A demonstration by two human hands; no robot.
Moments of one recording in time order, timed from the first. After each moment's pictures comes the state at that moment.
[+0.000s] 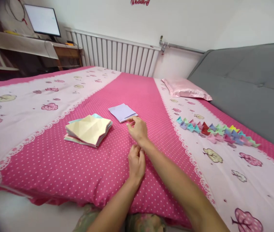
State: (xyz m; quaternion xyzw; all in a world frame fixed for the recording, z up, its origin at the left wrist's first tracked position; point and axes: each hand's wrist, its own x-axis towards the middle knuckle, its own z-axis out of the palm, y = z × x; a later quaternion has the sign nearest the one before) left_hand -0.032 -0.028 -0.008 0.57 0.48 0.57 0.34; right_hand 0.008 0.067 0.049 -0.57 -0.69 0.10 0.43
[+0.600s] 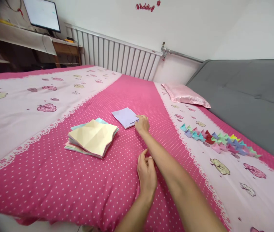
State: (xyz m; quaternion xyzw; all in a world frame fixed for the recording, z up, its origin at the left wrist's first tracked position) left_hand -0.036 -0.024 -0.002 0.43 0.51 0.56 0.49; right_hand 0.006 0.176 0.011 -0.70 -0.65 -0.04 0.29
